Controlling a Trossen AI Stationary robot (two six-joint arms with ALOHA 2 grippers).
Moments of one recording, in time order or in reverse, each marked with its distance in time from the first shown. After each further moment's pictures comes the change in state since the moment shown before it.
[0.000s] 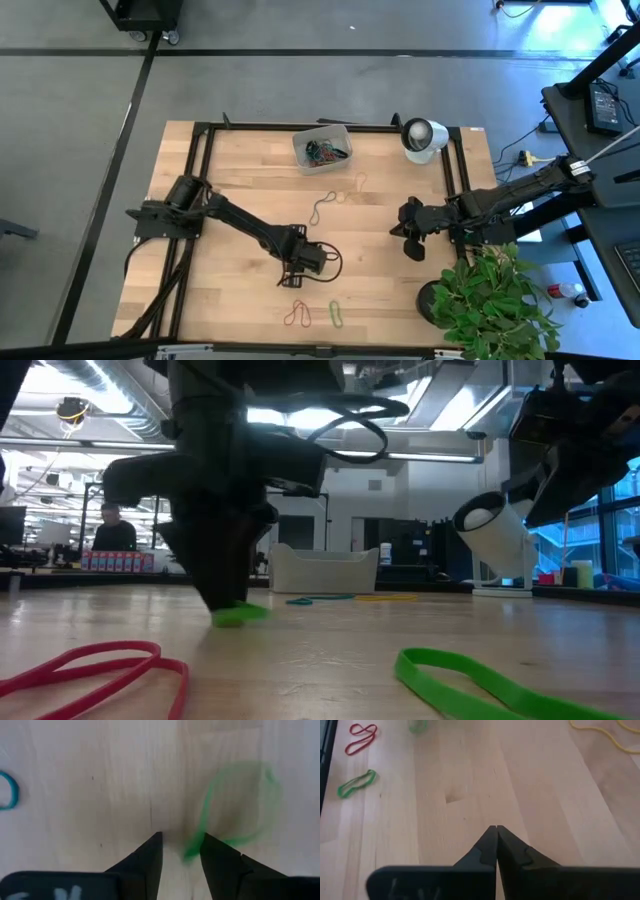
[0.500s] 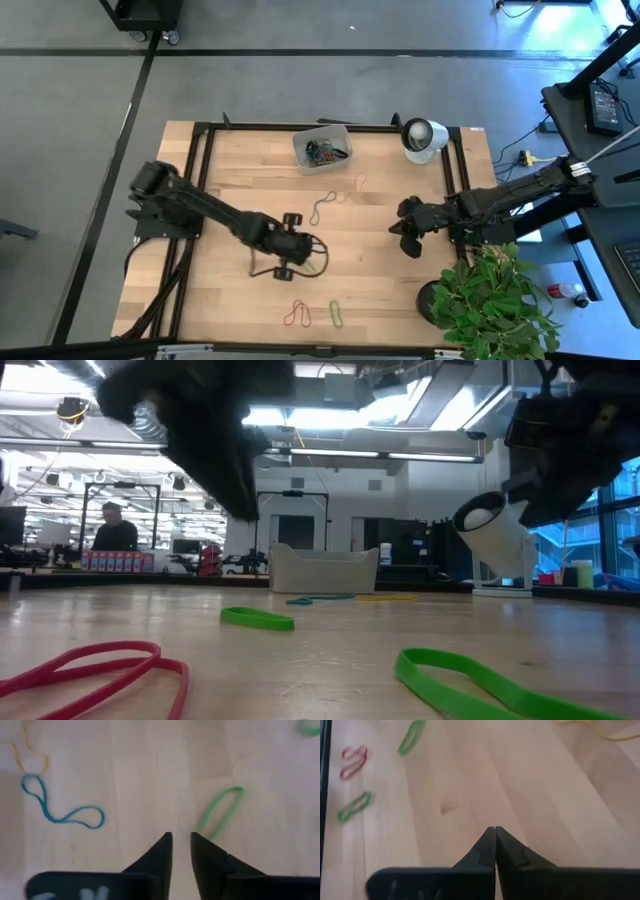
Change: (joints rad) left arm -0.024 -0.316 -0.186 0.153 -0.123 0.110; right arm -0.032 0.008 0.009 -0.003 0.000 0.120
